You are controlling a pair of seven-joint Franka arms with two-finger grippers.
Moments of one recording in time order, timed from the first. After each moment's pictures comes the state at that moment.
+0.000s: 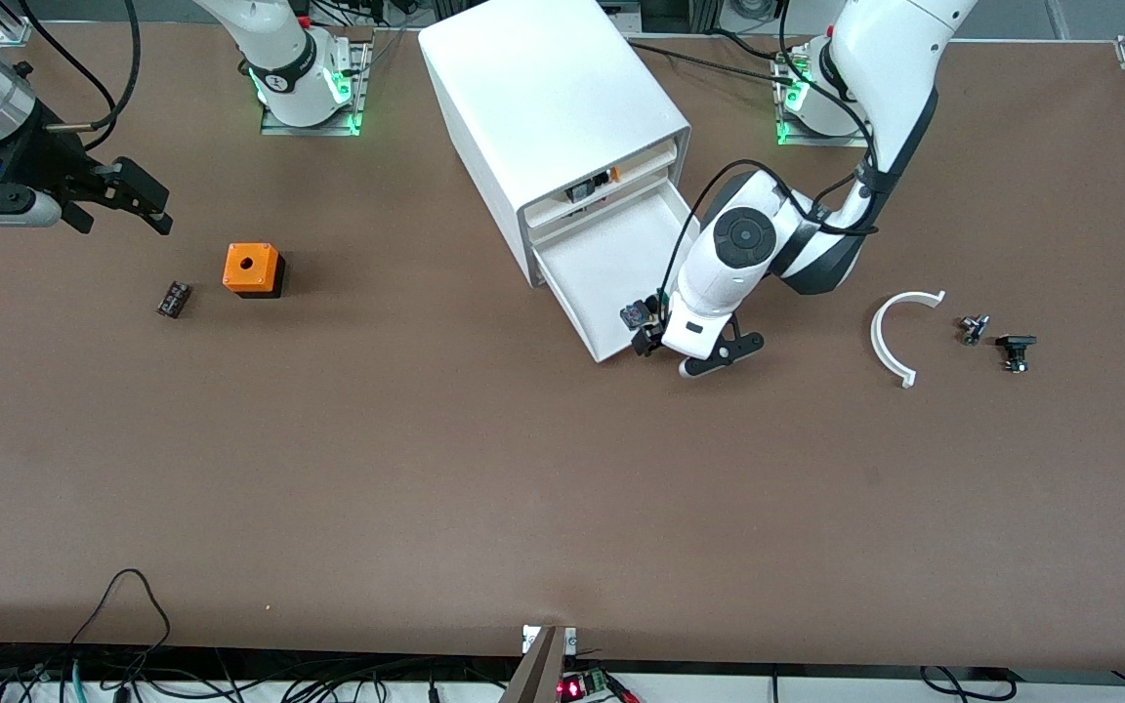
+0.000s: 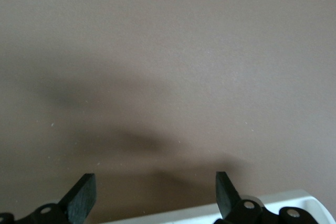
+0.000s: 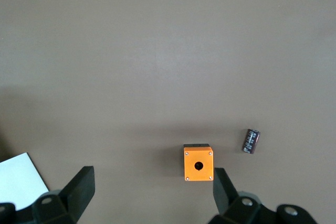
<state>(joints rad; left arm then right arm) -0.27 0.50 -0.30 -1.94 0.09 2.47 -1.05 0.07 -0.17 0.01 -1.88 0.02 1.80 0.10</state>
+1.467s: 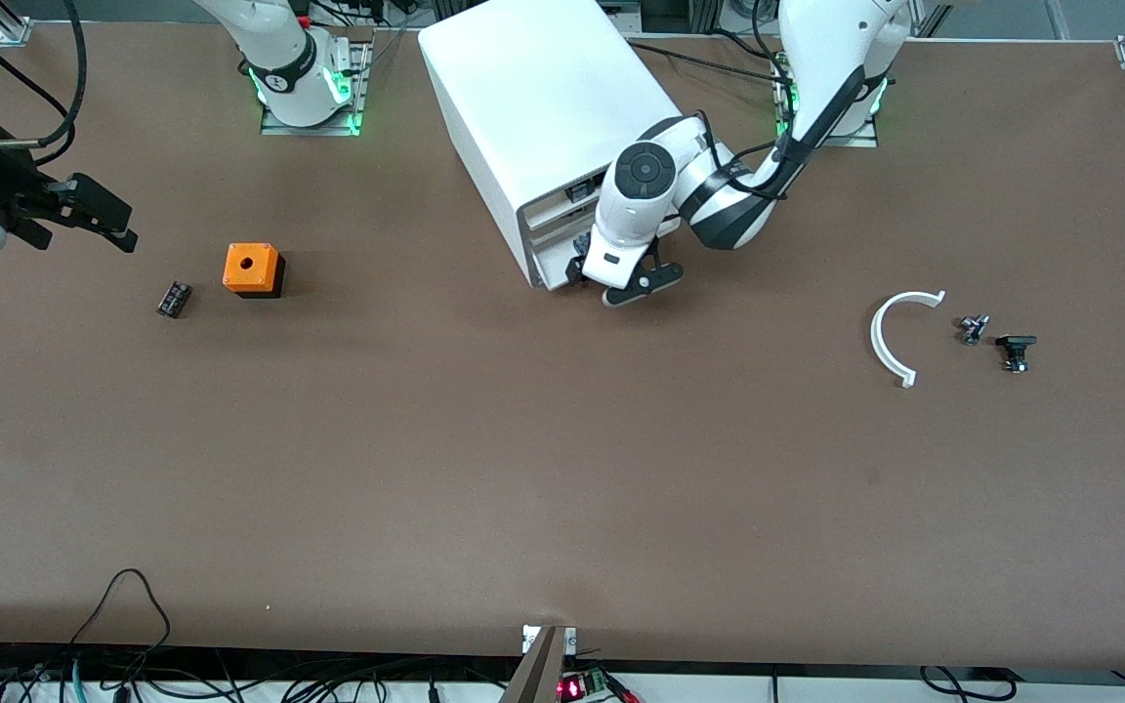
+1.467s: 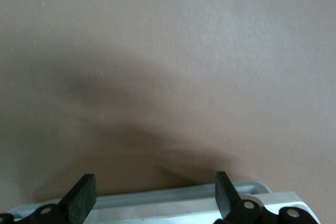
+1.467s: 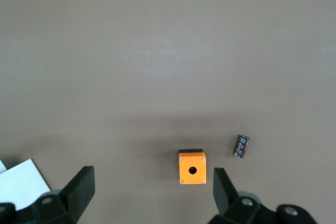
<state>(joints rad) -0.30 0.51 -0.52 -1.98 0.14 2.41 -1.32 0.05 -0.01 0.01 -1.61 0.00 1.65 0.10</state>
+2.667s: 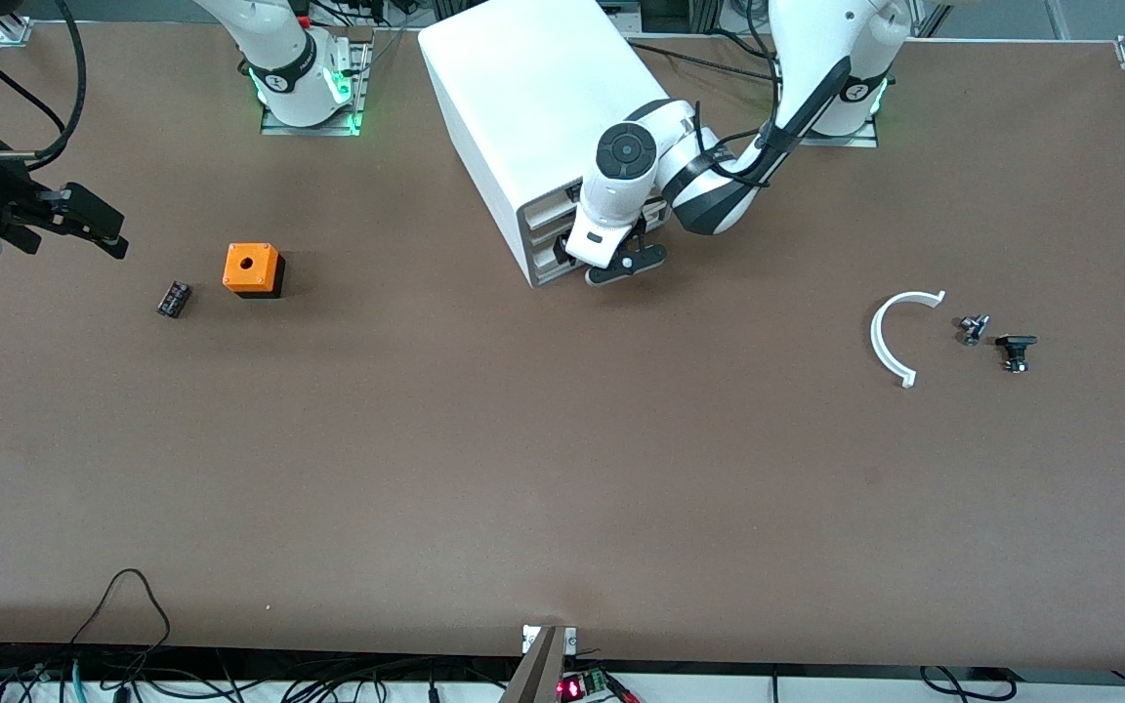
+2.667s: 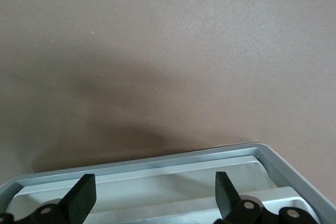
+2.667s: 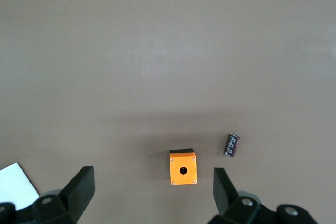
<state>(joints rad) -0.30 0.49 -0.57 -1.99 0.14 2.38 -1.32 0.05 0.00 0.01 -1.61 -0.03 1.65 0.10</state>
